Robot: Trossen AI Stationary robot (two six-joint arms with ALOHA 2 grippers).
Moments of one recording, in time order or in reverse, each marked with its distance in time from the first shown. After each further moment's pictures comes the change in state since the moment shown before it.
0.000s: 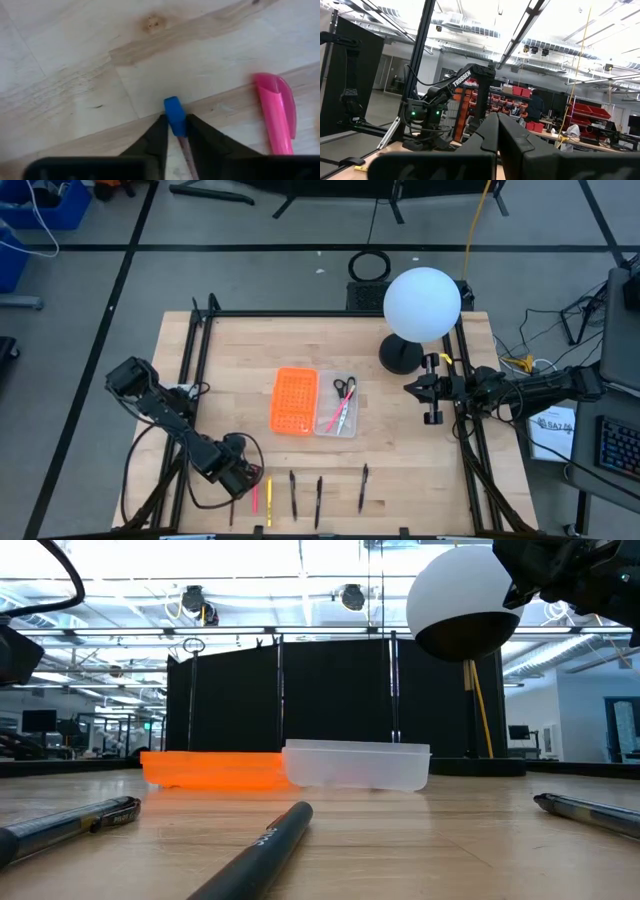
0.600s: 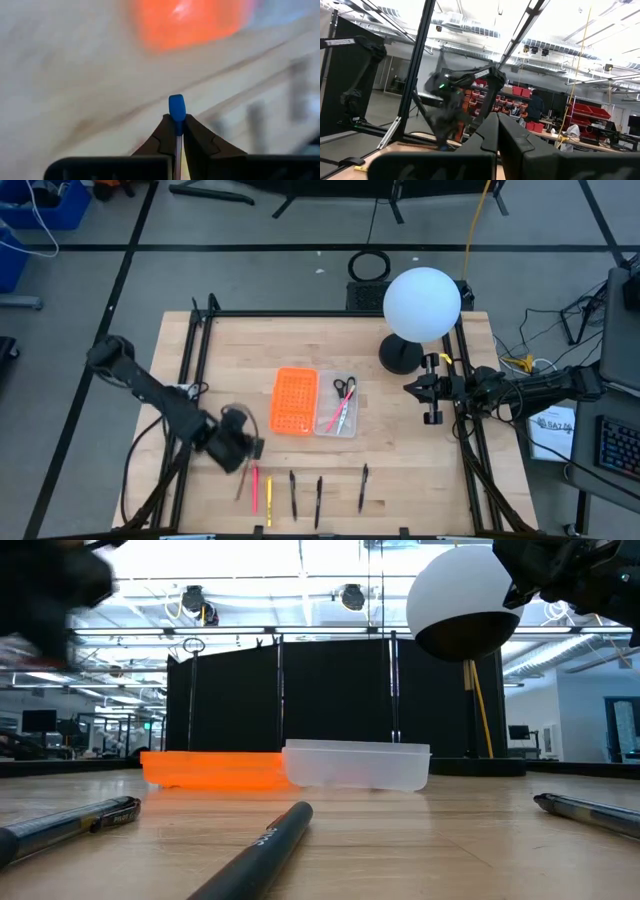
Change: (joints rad) left arm 0.156 -0.393 -0.004 -0.015 -0.359 0.166; right arm 0.000 0.000 0.000 0.000 0.000 0.000
